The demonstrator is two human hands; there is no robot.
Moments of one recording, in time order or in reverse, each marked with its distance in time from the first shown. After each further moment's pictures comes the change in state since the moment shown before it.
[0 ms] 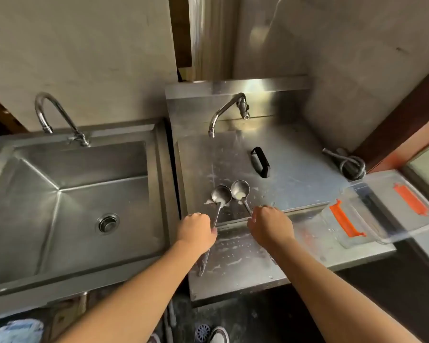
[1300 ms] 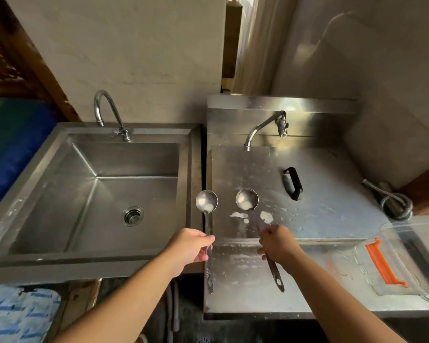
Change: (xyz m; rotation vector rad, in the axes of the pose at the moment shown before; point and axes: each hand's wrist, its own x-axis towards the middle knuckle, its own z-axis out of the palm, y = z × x) left_hand -0.034 -0.069 -0.013 -1.343 -0.174 -0.561; right_hand 0.018 -0.042 -0.011 0.741 -0.426 0.324
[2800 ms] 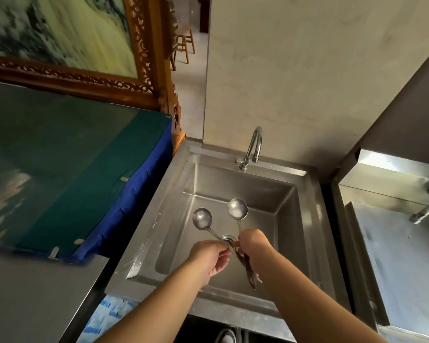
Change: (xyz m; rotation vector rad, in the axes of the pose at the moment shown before) left_hand 0.038 -0.031 -0.399 -0.616 0.155 -0.130; right_hand -0.060 -0.328 0.413 -0.270 -0.223 -0.037
